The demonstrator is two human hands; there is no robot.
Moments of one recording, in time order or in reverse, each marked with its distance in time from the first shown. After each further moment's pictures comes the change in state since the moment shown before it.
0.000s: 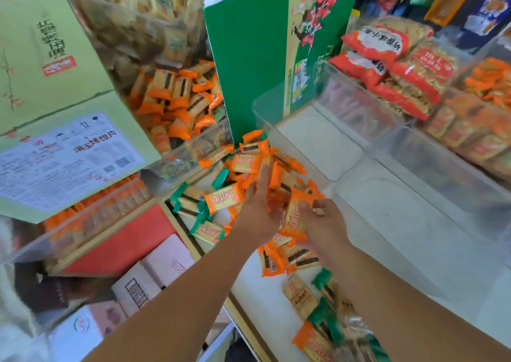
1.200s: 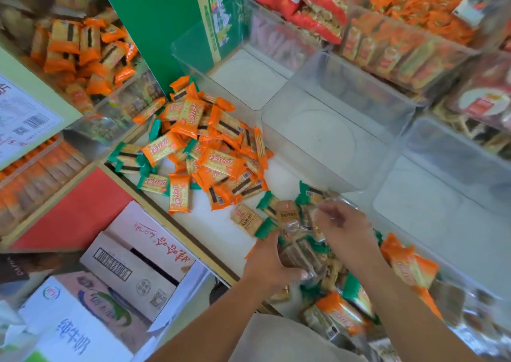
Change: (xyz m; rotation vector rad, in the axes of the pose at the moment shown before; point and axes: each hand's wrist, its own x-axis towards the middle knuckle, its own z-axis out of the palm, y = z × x) left_hand -0.192 0.007 0.172 0.112 -0.434 -0.133; right_hand -0.120 0.108 -0.183 -0.331 0.084 -0.146
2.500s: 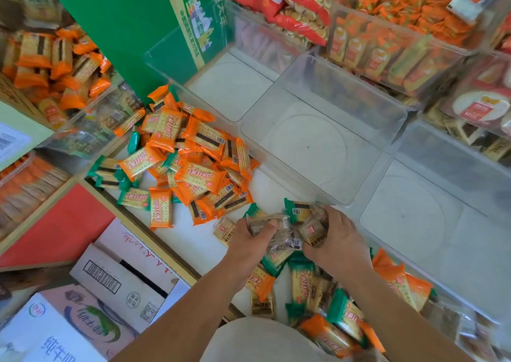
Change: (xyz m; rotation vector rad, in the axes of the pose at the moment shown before) left_hand 0.032 0.057 -0.038 -0.715 0.075 -0.274; right_hand 0.057 0.059 -0.008 -0.605 -0.032 -0.096
